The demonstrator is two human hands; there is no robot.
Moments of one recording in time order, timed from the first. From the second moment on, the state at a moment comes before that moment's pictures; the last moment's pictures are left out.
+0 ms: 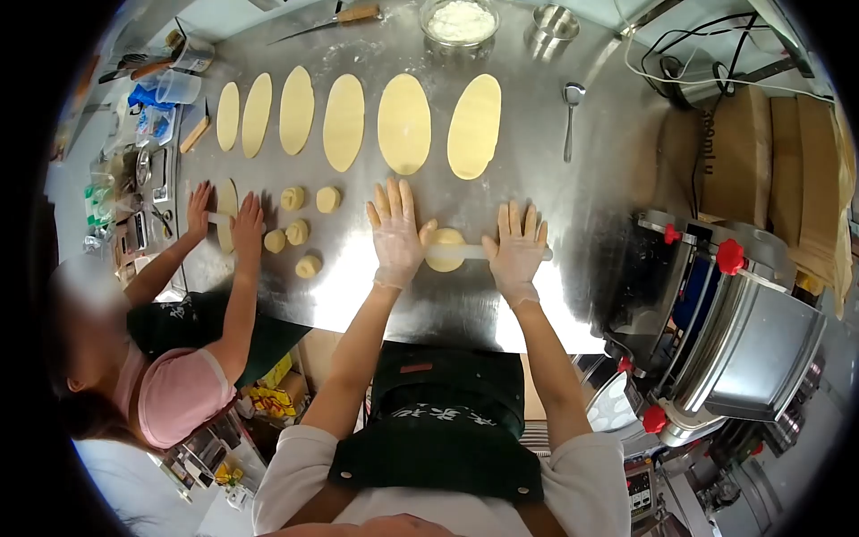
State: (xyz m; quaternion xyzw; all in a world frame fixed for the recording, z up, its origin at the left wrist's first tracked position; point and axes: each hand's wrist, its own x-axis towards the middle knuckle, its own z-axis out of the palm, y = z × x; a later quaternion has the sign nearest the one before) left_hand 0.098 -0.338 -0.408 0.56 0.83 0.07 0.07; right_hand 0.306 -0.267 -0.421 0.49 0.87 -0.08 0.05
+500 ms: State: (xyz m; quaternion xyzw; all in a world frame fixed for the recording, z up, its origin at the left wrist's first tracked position) left_hand 0.088 -0.299 -0.415 0.54 0.83 0.11 0.05; right_hand 0.259 -0.229 -0.433 0.58 0.82 -0.04 0.05
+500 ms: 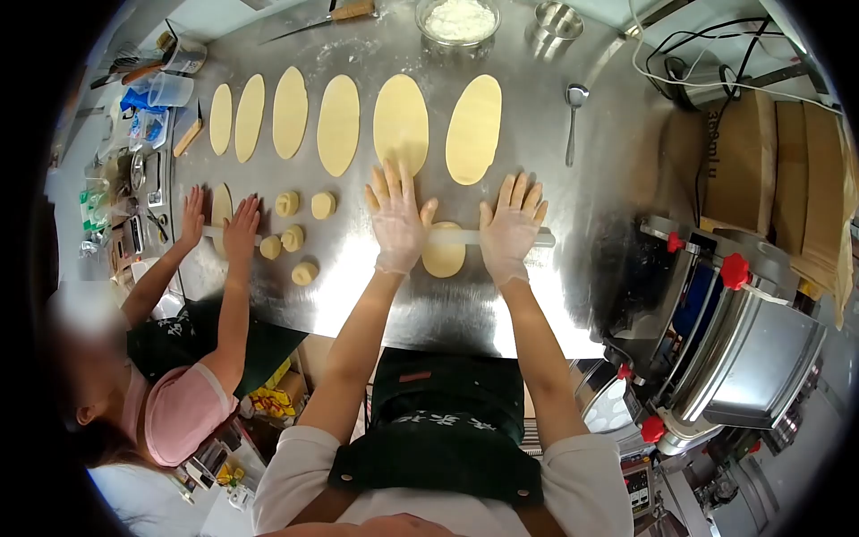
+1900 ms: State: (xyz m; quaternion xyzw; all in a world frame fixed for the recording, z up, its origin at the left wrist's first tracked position) left_hand 0.074 -0.284 -0.412 0.61 0.79 0.11 0.05; right_hand 0.262 -0.211 -0.420 0.48 0.88 -0.04 -0.02
